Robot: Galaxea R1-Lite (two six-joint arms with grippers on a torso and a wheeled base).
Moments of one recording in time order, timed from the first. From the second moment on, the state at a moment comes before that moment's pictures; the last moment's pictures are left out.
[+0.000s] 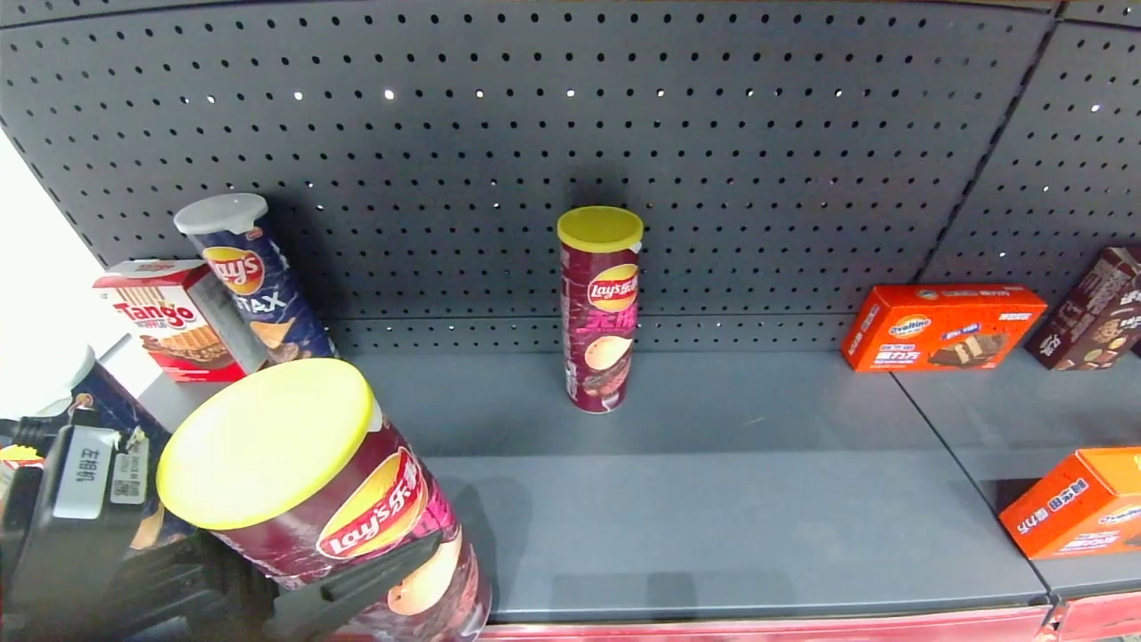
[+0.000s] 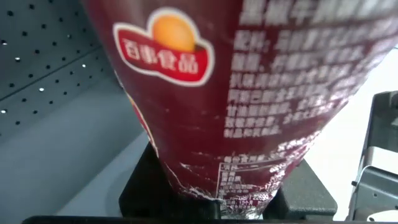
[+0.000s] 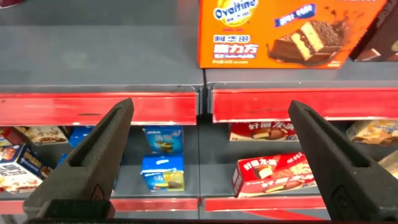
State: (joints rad) left arm -0.49 1.22 -0.19 -1.03 -0.48 0.13; right arm 0.00 0.00 0.00 0.00 0.00 0.00
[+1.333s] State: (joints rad) left arm -0.48 1.19 -0.21 -1.03 -0.42 0.16; right arm 0.17 0.55 -0.41 -0.16 0.13 -0.07
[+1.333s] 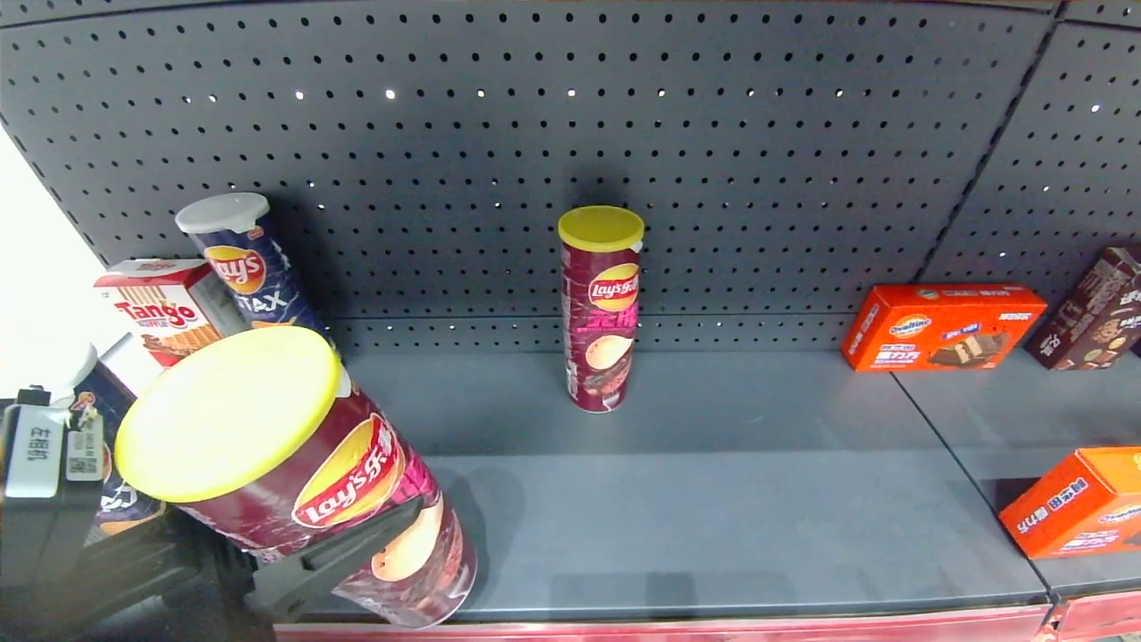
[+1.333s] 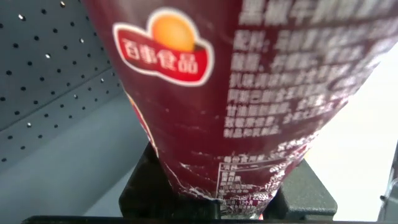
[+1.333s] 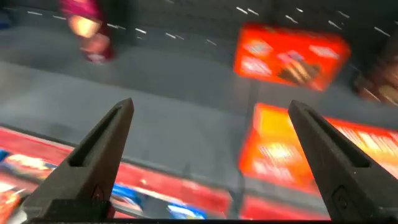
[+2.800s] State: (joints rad) left arm -0.48 1.20 -0.21 -1.03 -0.43 0.09; right arm 0.41 1.56 -0.82 -0.85 0.64 -0.15
